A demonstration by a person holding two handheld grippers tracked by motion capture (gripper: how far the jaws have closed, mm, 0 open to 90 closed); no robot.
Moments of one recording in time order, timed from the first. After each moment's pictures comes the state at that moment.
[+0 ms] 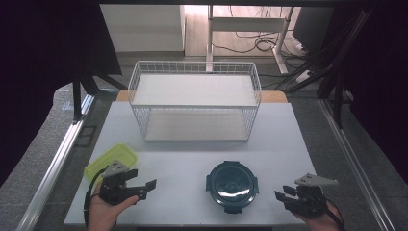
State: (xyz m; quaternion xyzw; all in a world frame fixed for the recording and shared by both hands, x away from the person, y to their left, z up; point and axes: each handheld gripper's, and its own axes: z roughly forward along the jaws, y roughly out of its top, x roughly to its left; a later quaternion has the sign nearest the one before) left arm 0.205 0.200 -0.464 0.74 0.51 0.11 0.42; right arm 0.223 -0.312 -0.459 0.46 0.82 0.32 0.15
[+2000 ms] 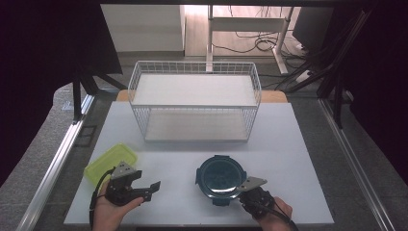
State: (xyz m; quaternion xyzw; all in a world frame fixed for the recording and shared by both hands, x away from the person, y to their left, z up) left arm 0.207 0.189 -0.472 0.75 0.51 0.12 0.40; right arm 0.226 -0.189 -0.487 0.34 0.90 0.22 0.16
